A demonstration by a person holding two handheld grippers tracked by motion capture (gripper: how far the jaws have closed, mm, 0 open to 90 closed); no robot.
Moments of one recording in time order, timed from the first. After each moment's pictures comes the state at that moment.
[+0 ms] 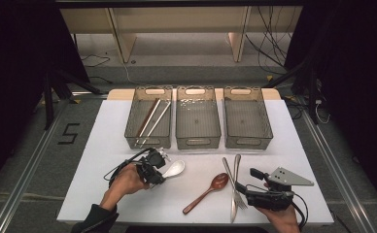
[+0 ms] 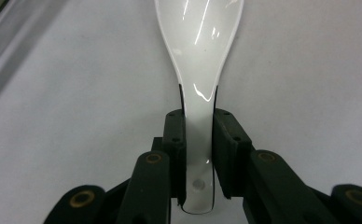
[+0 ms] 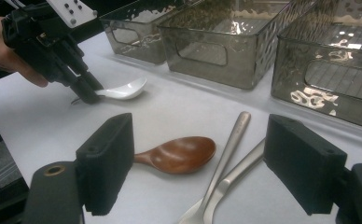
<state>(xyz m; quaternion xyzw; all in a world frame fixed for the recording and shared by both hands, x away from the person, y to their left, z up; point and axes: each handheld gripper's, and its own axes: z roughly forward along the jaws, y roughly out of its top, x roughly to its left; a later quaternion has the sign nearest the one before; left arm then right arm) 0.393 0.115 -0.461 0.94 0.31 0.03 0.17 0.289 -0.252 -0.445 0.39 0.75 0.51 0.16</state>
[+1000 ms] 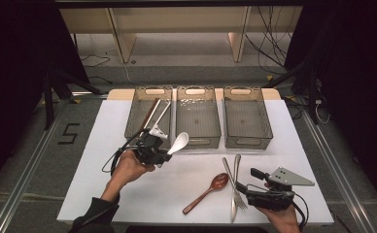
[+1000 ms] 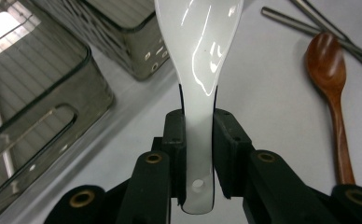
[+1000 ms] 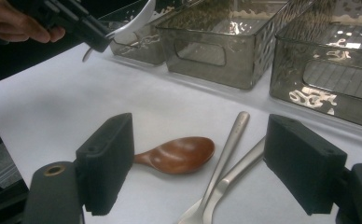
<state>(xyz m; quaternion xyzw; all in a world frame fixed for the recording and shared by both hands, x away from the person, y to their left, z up) 0.411 0.115 -0.403 0.88 0.35 0.08 0.31 0.288 -0.253 -0.445 0.40 0.74 0.51 0.16</state>
